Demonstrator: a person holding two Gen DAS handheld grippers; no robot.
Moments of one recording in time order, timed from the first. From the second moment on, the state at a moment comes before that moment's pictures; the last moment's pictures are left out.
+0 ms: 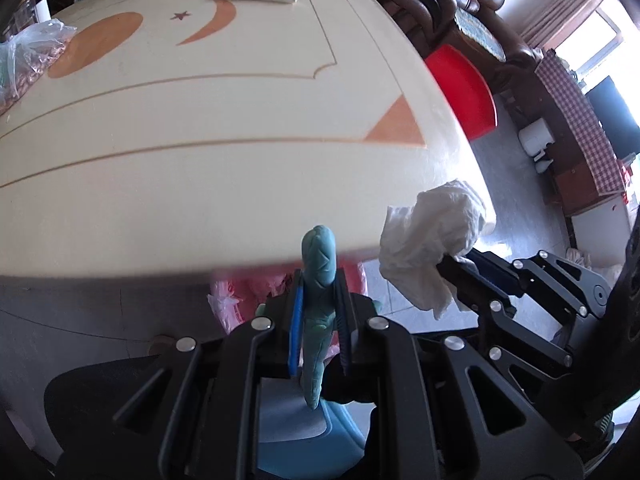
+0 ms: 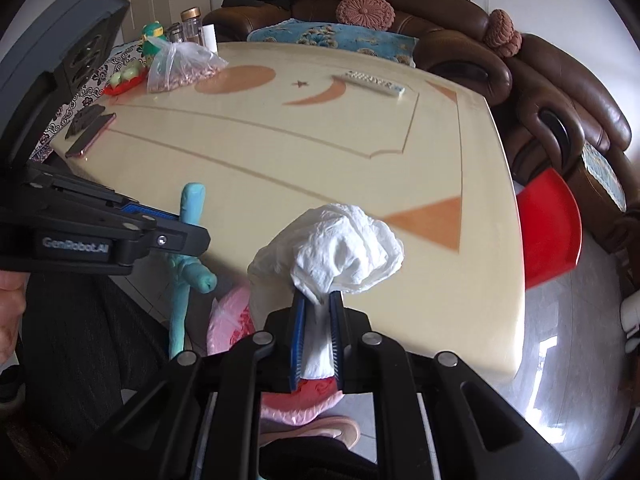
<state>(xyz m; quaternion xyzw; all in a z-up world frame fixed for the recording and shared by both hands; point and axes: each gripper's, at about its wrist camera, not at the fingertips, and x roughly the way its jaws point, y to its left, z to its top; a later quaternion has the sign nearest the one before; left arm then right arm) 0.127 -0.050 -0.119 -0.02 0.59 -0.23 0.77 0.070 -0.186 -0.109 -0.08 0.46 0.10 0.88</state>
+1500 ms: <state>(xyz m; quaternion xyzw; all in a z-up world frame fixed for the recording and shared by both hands) 0.093 -0.054 -0.253 -0.02 0.50 -0.16 0.85 0.064 -0.194 -0.326 0.08 0.58 0.09 0.81</state>
